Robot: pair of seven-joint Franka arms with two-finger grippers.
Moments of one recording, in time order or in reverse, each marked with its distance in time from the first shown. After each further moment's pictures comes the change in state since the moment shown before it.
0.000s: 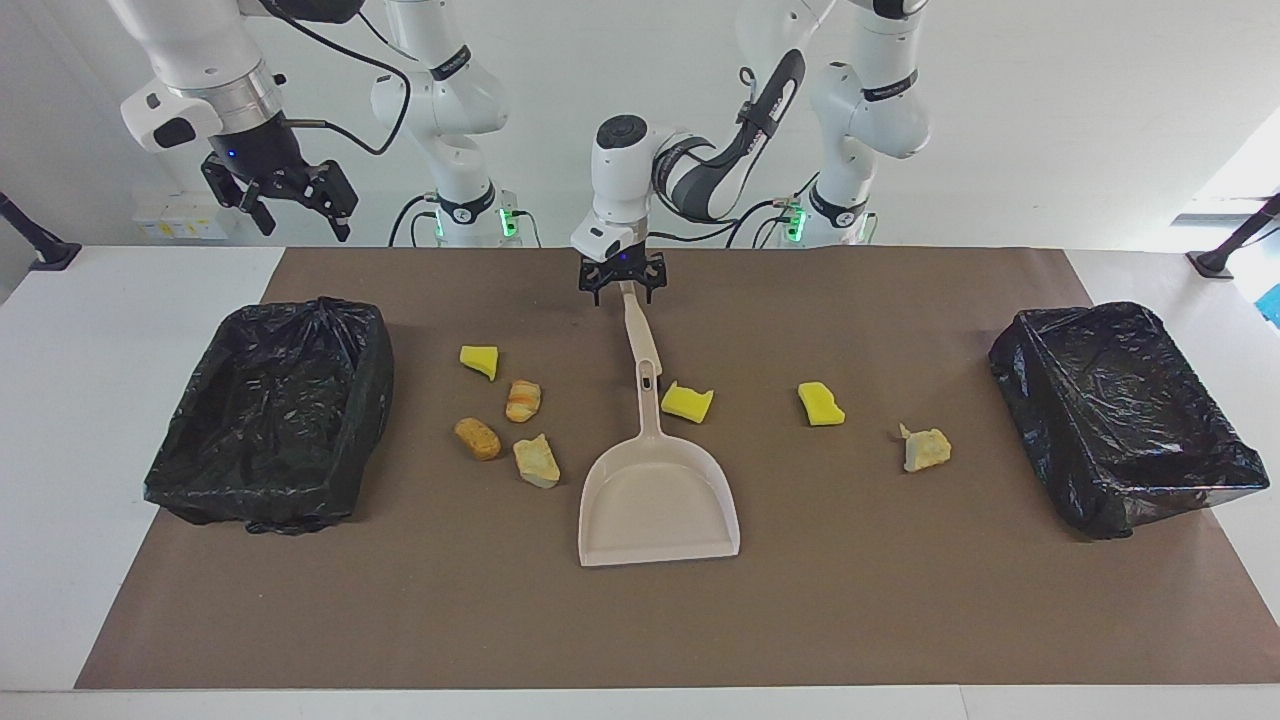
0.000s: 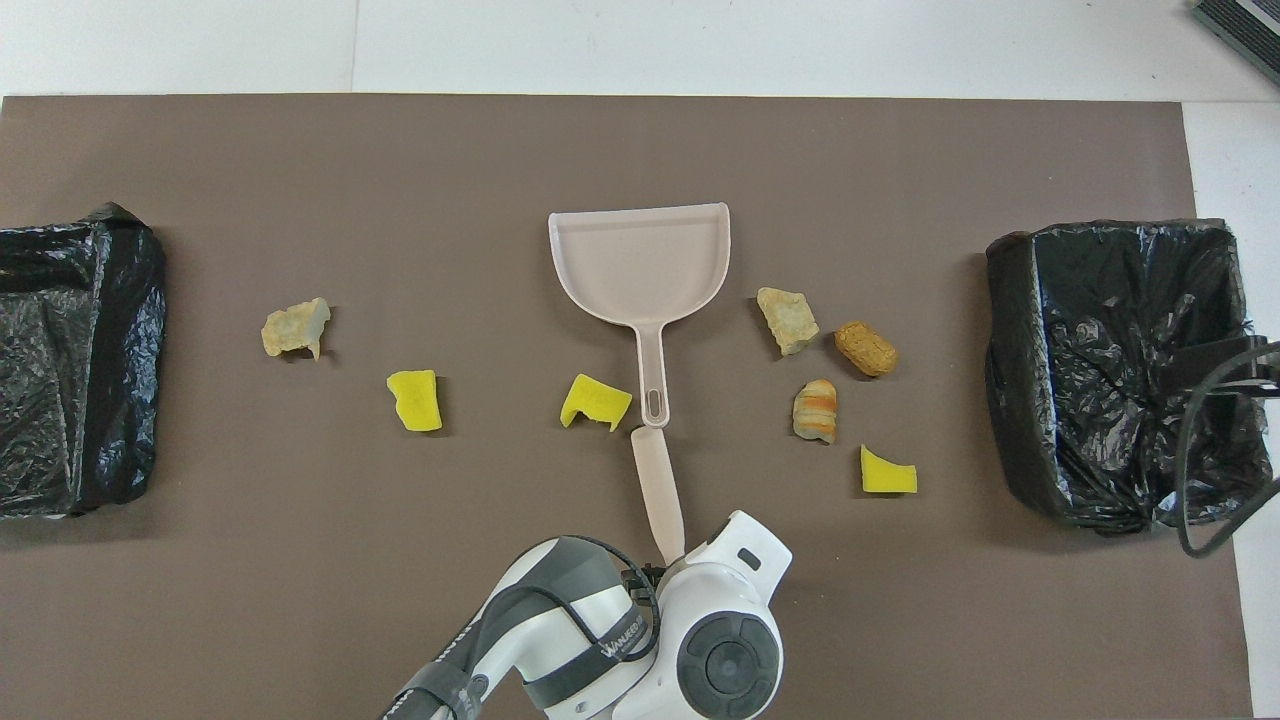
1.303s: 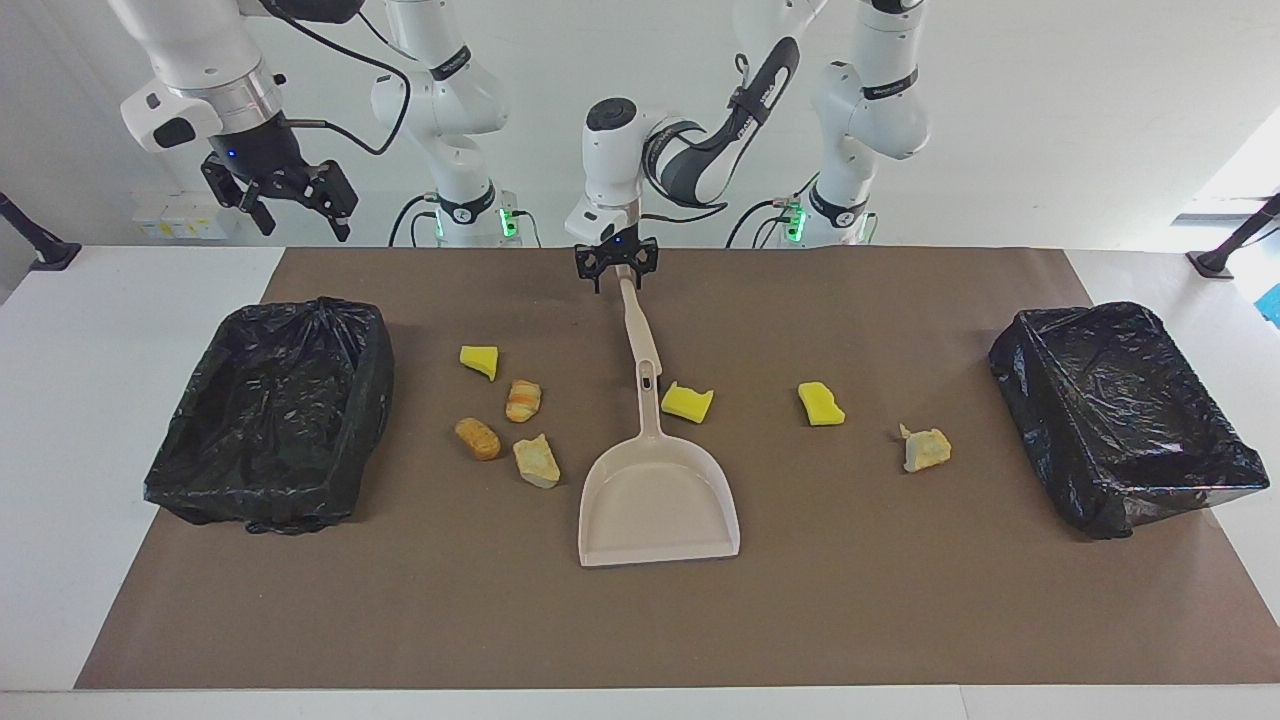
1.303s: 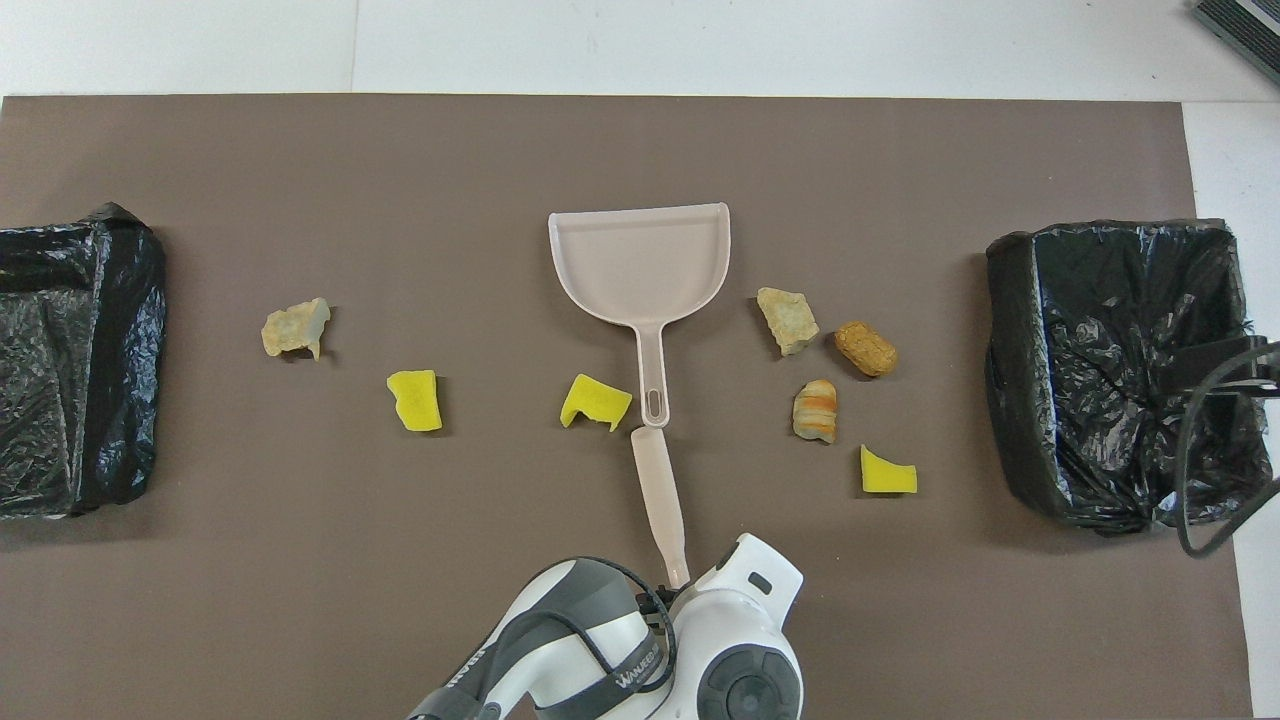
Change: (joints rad) left arm -0.044 -0.023 -0.015 -0.006 0.001 -0.034 -0.112; right arm 0.000 0.000 0.000 0.000 0.000 0.000 0.000
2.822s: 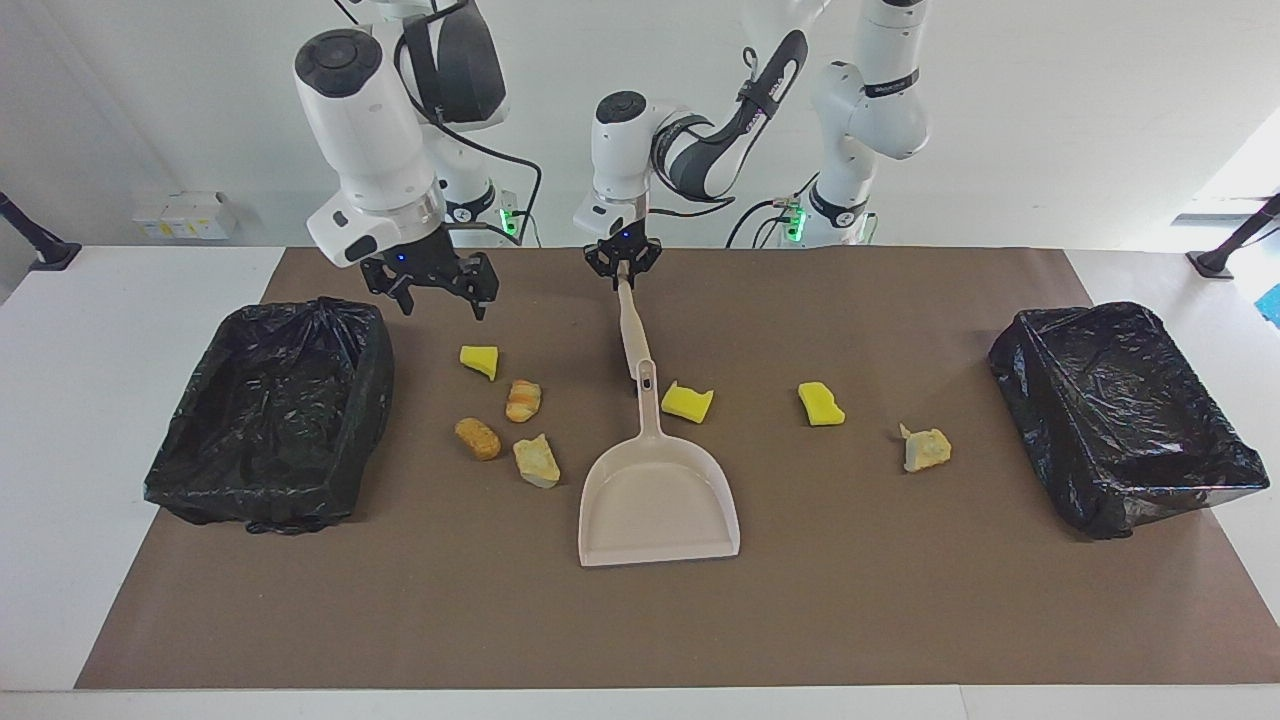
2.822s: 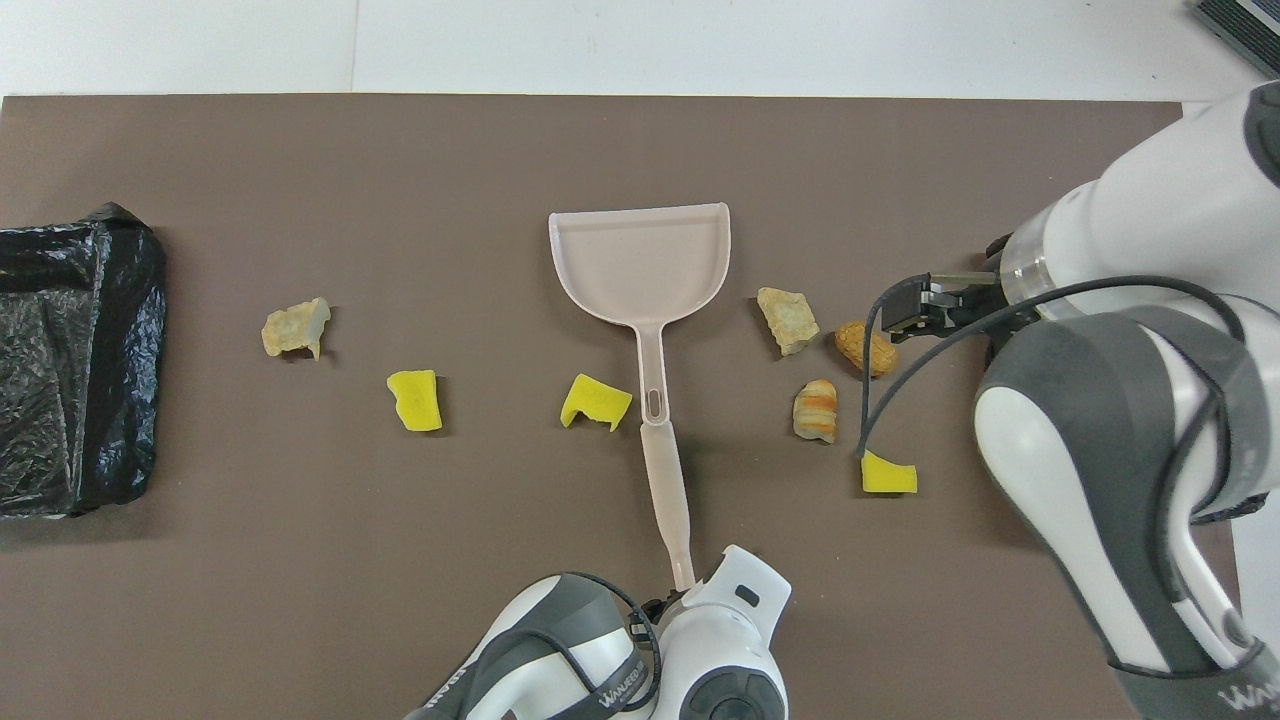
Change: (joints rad) left arm 0.001 -0.044 0.017 -0.049 0.000 0.017 -0.010; right arm 0.261 0.230 0.019 0.026 0.041 0.185 0.285
